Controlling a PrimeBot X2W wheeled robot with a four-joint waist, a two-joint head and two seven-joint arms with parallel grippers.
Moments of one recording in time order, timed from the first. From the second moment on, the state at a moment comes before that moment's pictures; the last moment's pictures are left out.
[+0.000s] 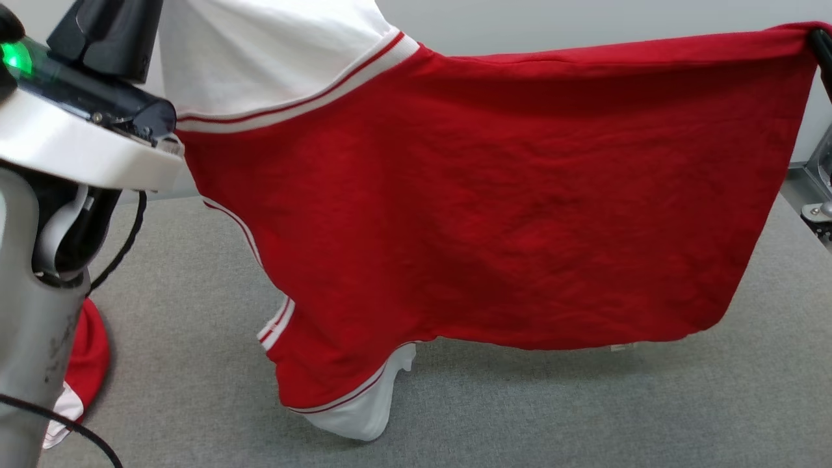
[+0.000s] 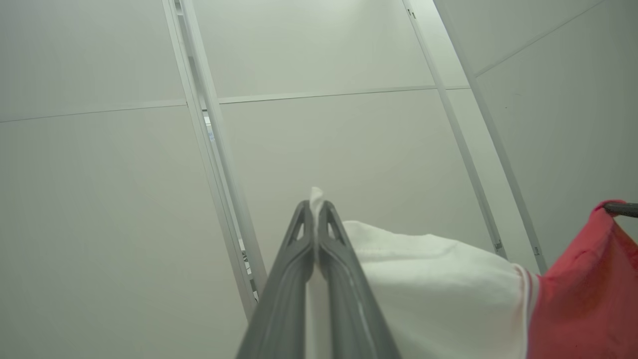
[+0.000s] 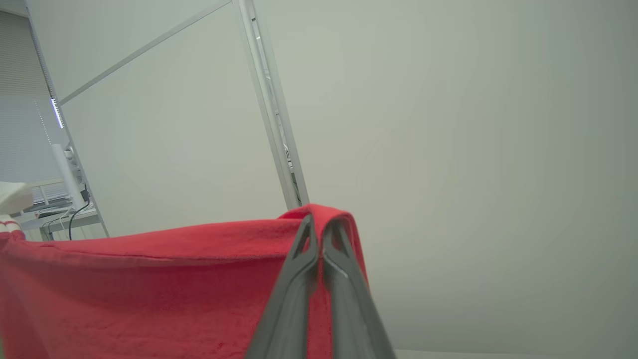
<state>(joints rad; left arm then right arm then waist) -0.73 0.43 -0.27 -0.05 -0.52 -0.10 0.00 -0.64 -0.72 0.40 0.16 1.16 0.13 -0.04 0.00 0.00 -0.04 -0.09</state>
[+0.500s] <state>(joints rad) -1.59 0.43 -0.52 0.55 -0.20 -0.13 -0.25 -1.34 -0.45 0.53 0.61 0.94 0.13 -0.05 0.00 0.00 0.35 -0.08</state>
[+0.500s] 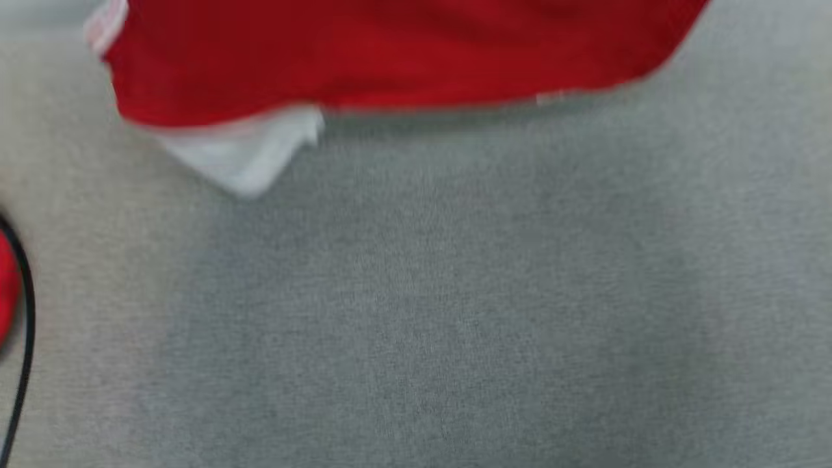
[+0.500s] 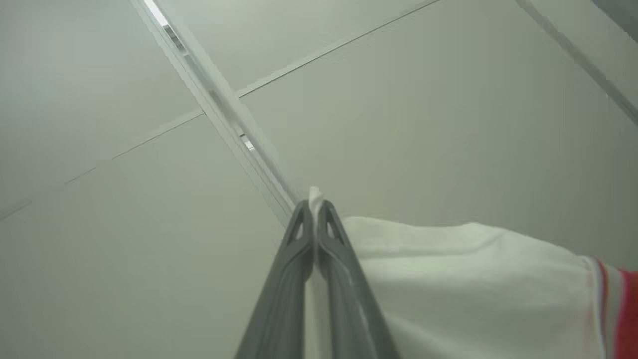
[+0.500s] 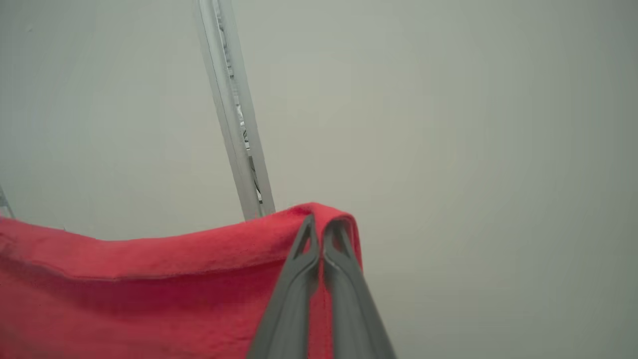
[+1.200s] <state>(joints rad) -1.33 0.39 -0.40 0.20 -0.26 -0.12 -0.26 -1.41 -0.45 0.71 0.86 0.95 0.13 -0.26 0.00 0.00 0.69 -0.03</state>
